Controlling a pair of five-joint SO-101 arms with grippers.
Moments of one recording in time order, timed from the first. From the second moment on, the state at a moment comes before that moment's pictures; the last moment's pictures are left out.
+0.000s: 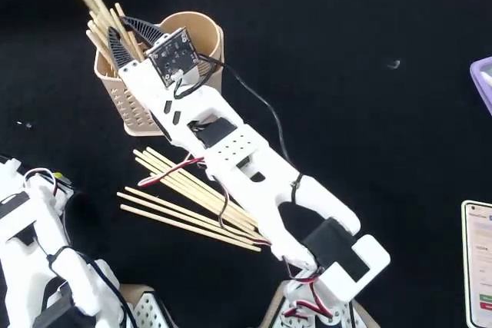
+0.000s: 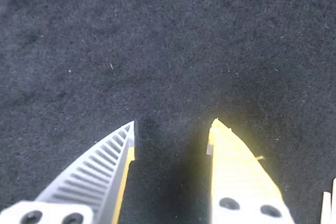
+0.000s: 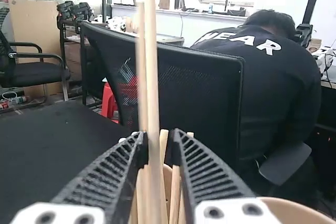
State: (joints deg) left arm -45.2 -34.6 67.1 37.8 15.3; right arm -39.4 2.9 22.8 -20.0 5.8
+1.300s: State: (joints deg) left arm -45.2 -34.6 67.1 37.8 15.3; right arm -48.3 -46.7 64.9 31.0 5.6
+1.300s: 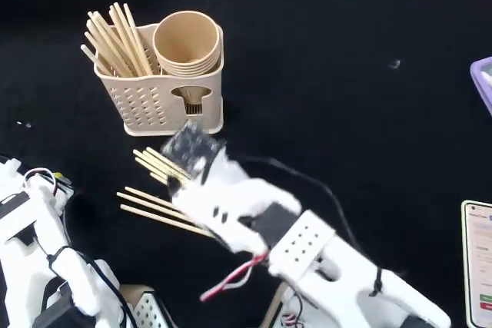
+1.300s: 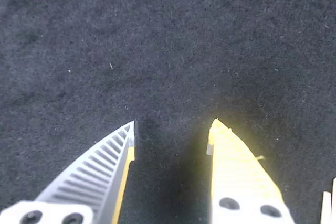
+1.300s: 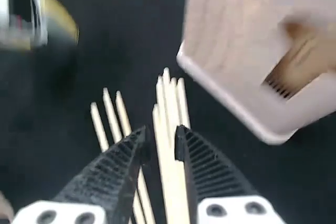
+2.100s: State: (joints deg) left arm -45.2 -34.6 67.1 37.8 15.3; right arm -49.1 -7.5 52.9 28.2 11.4
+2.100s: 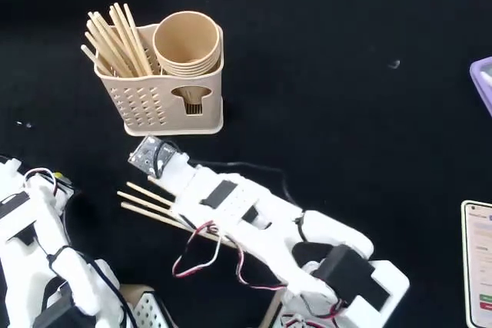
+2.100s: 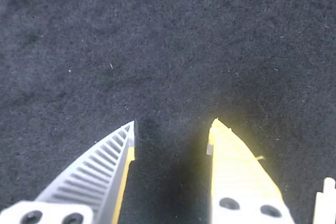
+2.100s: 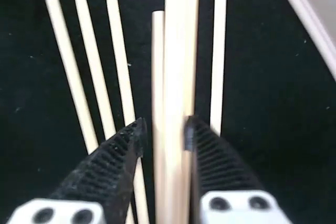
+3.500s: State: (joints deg) left arm -45.2 -34.6 67.1 37.8 15.3; right arm -48.0 -8.1 49.1 38.2 14.7
